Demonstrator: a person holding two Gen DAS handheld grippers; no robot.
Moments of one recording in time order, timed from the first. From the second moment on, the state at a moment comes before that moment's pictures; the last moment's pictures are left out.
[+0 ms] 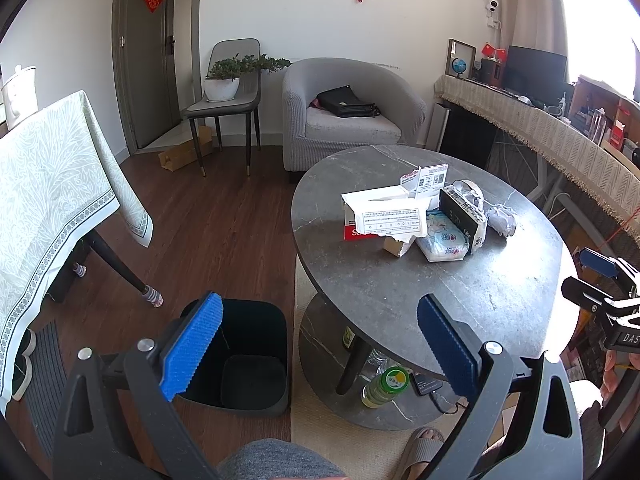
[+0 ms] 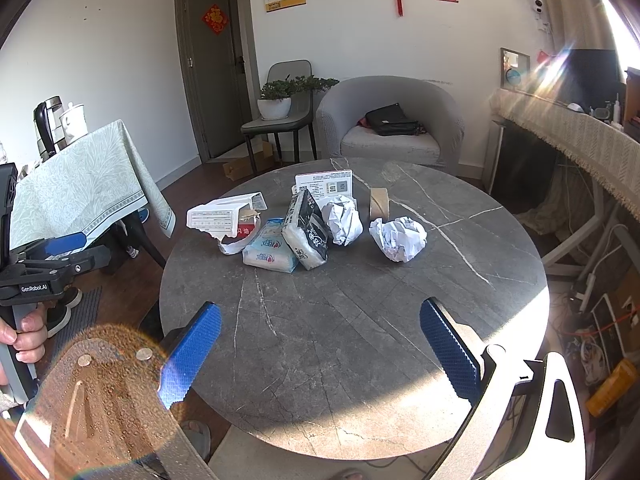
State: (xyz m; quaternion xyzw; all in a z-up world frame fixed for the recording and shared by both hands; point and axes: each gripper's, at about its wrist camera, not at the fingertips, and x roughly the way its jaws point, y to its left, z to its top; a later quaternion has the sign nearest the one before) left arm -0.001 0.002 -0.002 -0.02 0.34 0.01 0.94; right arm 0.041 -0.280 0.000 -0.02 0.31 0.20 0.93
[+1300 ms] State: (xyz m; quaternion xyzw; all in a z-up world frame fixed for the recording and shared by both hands) left arm -0.004 0.004 -0.005 -0.03 0.34 0.01 0.94; right arm 0.041 -0.281 0.001 -0.01 0.31 0.20 0.93
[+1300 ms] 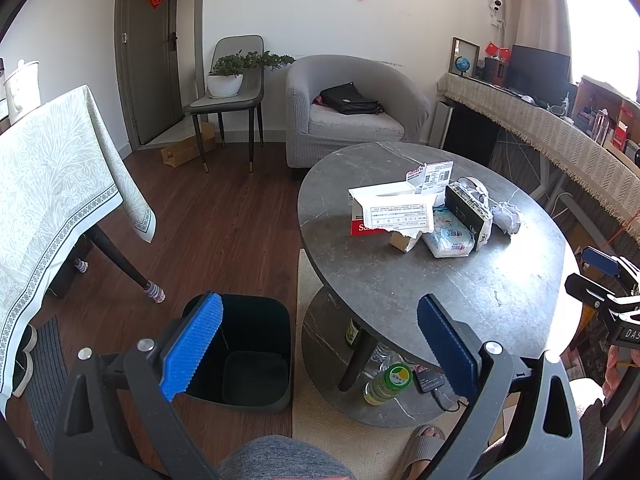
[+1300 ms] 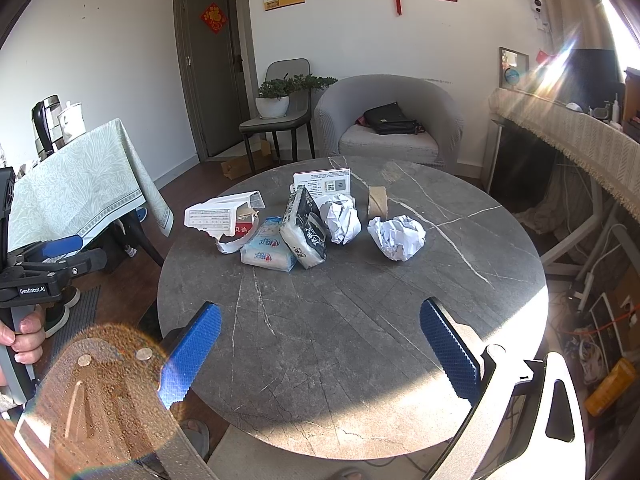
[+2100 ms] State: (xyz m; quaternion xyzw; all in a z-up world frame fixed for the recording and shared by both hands) left arm 0.058 -0.025 0.015 -0.05 0.34 -0.01 0.94; right arm 0.062 -0.299 -0.001 0.01 0.33 0.18 0.93
